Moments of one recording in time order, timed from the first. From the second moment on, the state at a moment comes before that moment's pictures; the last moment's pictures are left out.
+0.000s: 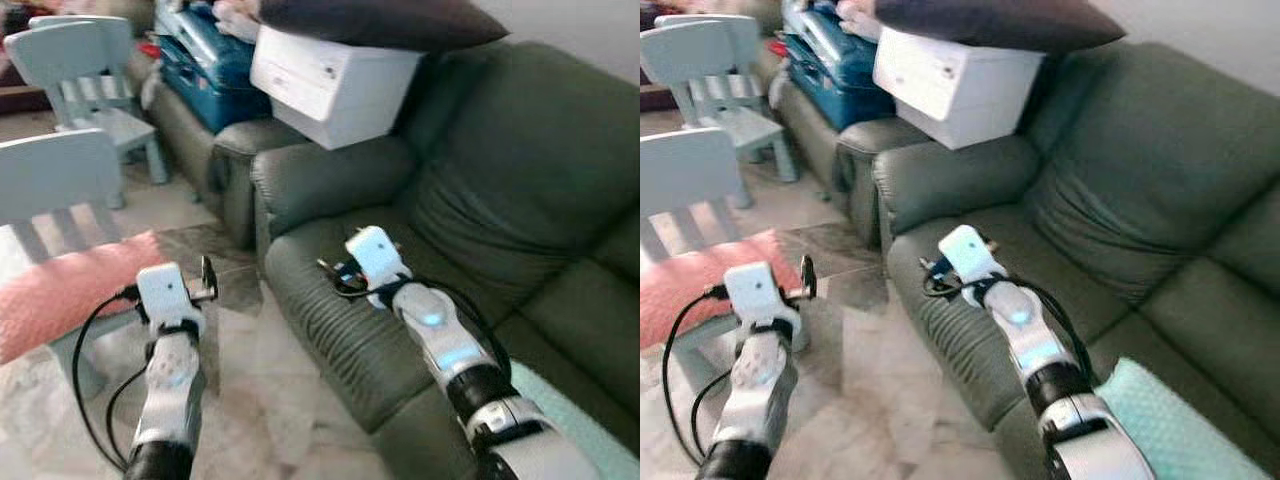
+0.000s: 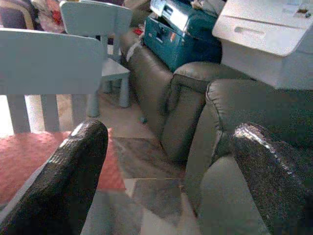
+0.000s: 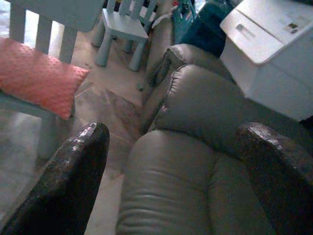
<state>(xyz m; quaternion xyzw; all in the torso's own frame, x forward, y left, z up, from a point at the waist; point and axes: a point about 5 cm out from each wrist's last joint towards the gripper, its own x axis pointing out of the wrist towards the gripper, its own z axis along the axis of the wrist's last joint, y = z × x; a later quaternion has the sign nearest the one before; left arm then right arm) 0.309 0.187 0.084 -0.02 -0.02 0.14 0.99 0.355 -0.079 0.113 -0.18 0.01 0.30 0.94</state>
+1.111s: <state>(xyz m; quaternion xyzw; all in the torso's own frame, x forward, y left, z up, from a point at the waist) 0.275 0.194 0.062 -0.02 0.00 0.15 0.99 0.349 -0.080 0.110 -0.12 0.00 0.27 0.95</state>
